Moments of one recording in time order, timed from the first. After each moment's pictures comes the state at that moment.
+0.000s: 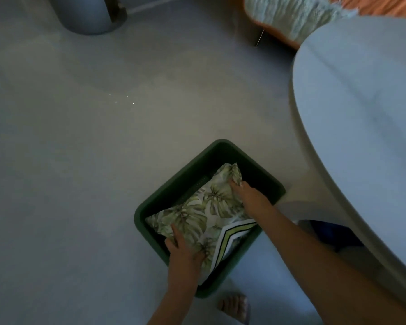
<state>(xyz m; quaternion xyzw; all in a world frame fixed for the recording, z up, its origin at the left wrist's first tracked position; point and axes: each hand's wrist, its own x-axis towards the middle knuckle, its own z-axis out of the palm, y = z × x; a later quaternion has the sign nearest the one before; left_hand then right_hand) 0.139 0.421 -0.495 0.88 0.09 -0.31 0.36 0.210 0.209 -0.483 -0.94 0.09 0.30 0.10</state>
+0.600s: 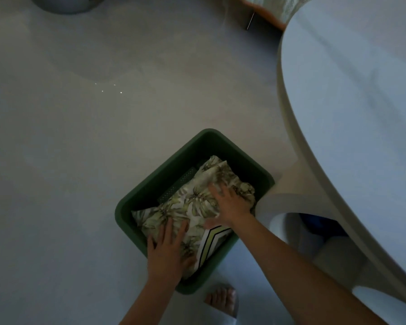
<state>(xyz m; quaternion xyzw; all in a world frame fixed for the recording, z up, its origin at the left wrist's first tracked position) 0.147 0.434 -0.536 0.95 -0.19 -0.25 0.03 0.185 0.234 -0.508 -0.93 0.10 0.31 0.15</state>
